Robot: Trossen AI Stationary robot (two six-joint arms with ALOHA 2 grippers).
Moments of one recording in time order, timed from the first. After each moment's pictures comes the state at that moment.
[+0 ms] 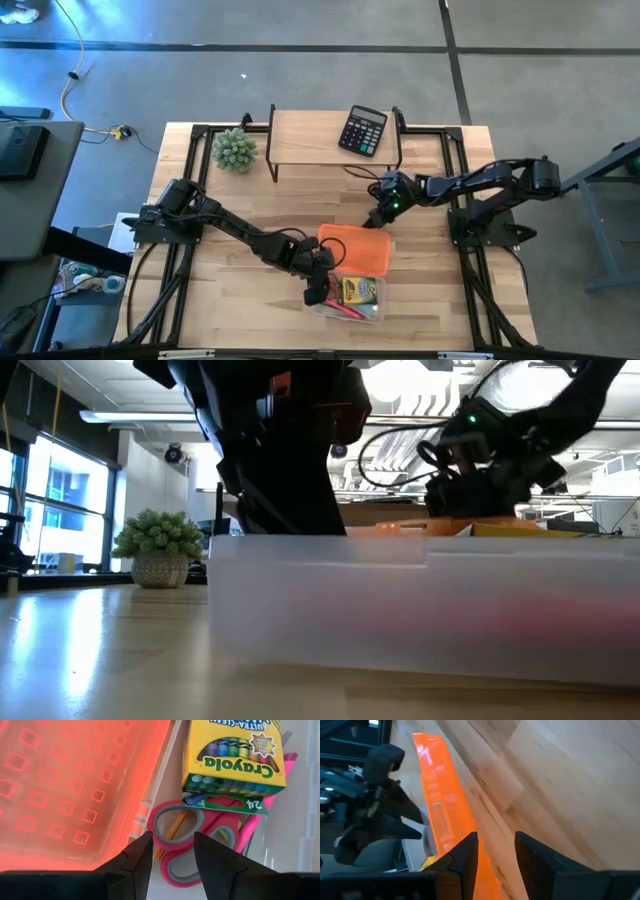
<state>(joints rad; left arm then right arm) -0.24 1.98 1.26 -0.25 -0.10 -0.54 -0.21 1.41 0.47 0.19 -0.51 0.89</state>
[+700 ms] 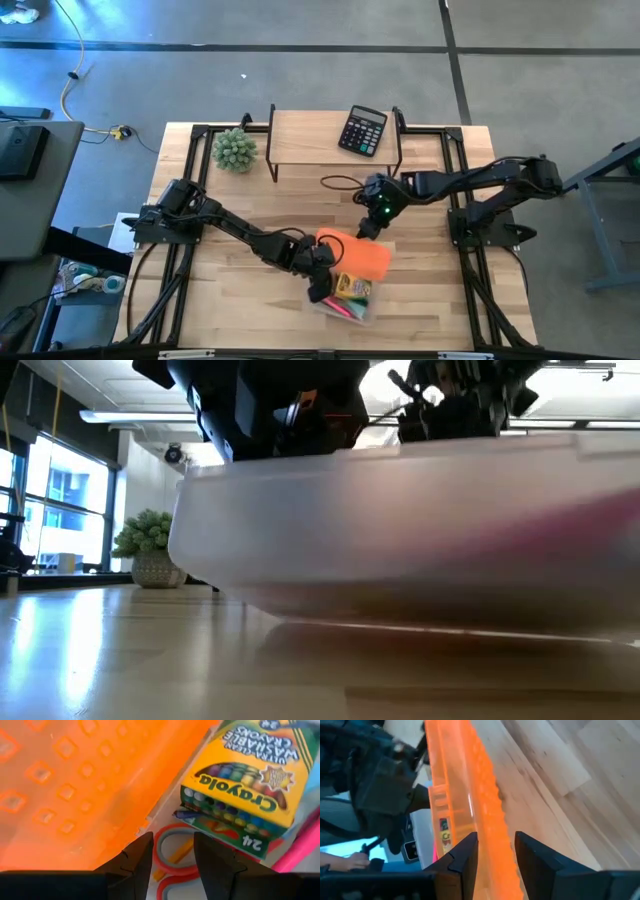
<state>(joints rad) -0.24 1.99 1.26 -0.25 -0.16 -0.66 -0.05 1.41 0.86 -0.33 -0.46 0.80</state>
